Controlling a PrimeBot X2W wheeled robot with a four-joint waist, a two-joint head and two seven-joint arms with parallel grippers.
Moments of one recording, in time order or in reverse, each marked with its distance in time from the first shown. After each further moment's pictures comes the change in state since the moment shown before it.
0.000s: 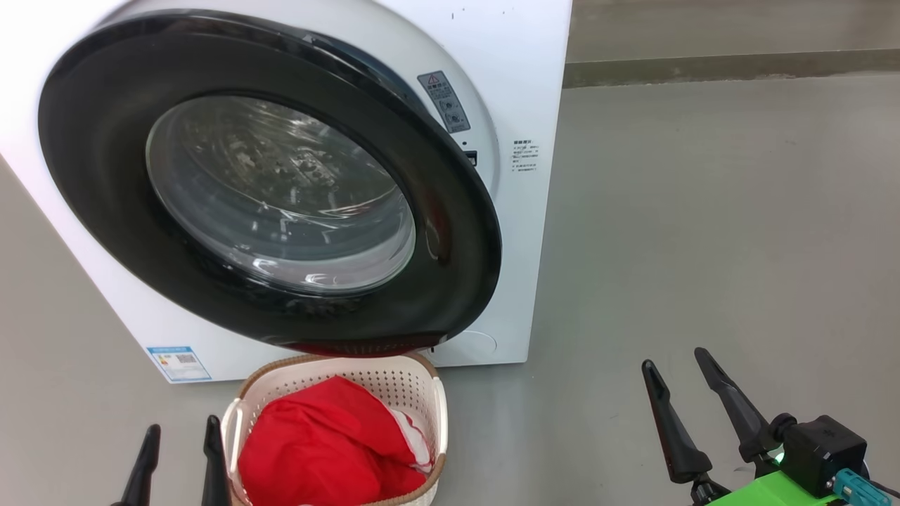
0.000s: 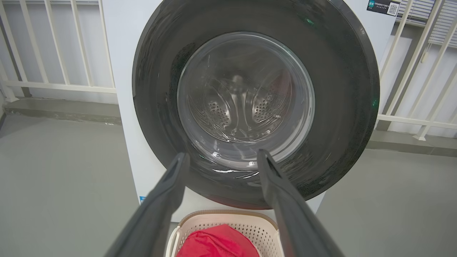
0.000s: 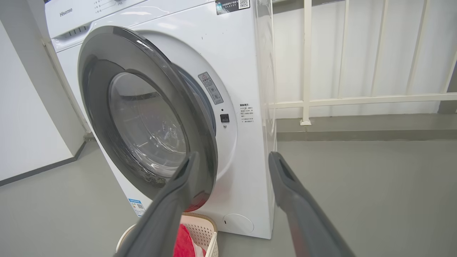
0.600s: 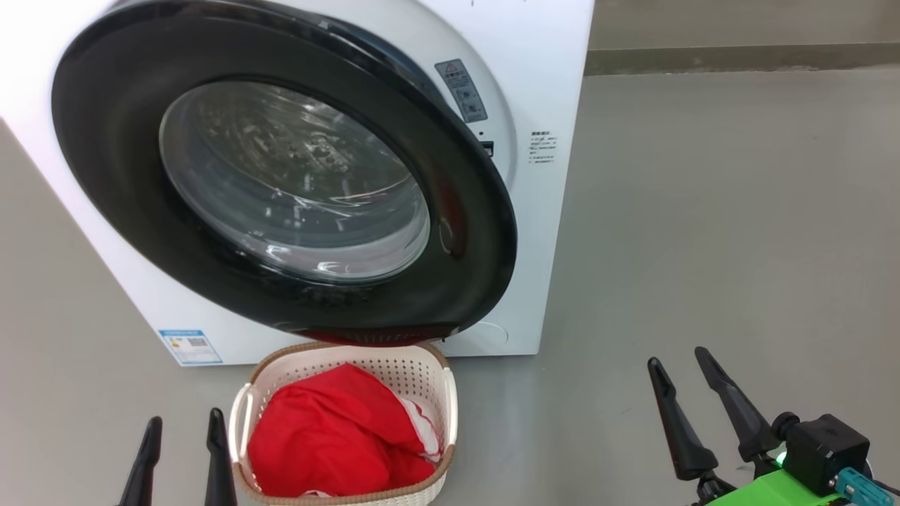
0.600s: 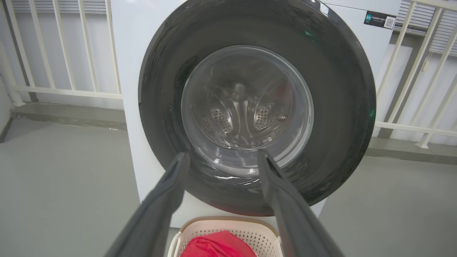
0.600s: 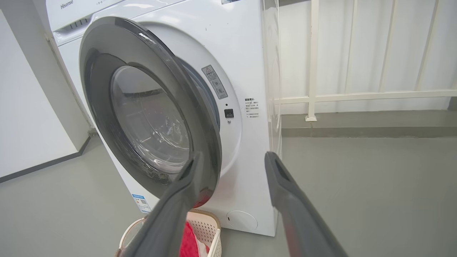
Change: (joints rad) left arm 0.021 -0.003 -0.001 -0.082 0.019 0.018 0.000; right arm -0.003 0.000 -0.006 0.002 0.000 0.000 -0.002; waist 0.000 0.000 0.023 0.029
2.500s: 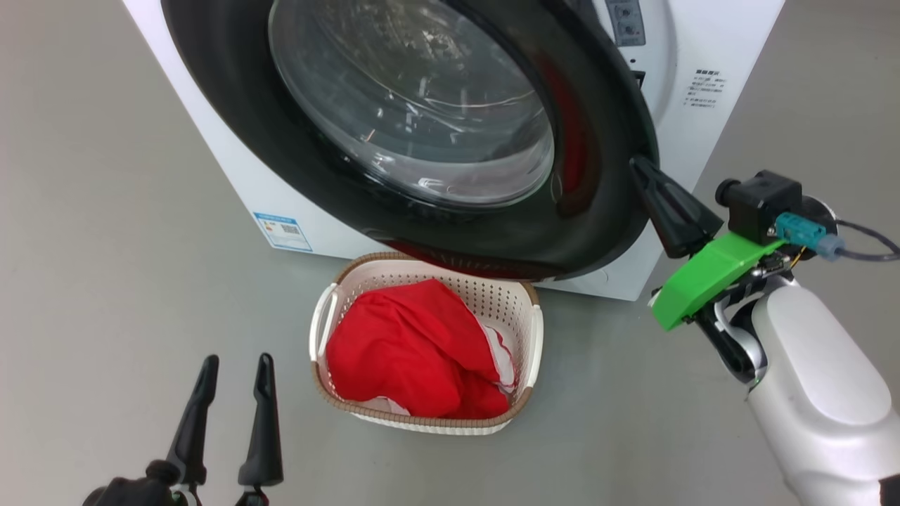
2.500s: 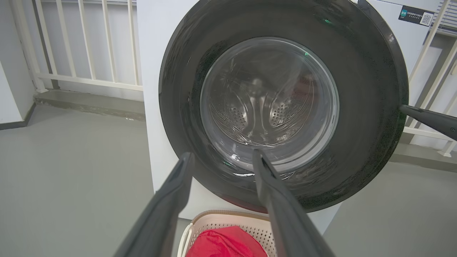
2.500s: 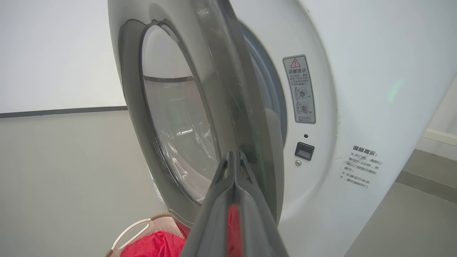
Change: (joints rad) left arm -0.113 -0.056 -0.060 -0.035 0.035 -0.072 0.000; right arm -0.724 -0.210 0.230 0.585 0.079 0.000 -0.054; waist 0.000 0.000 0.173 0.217
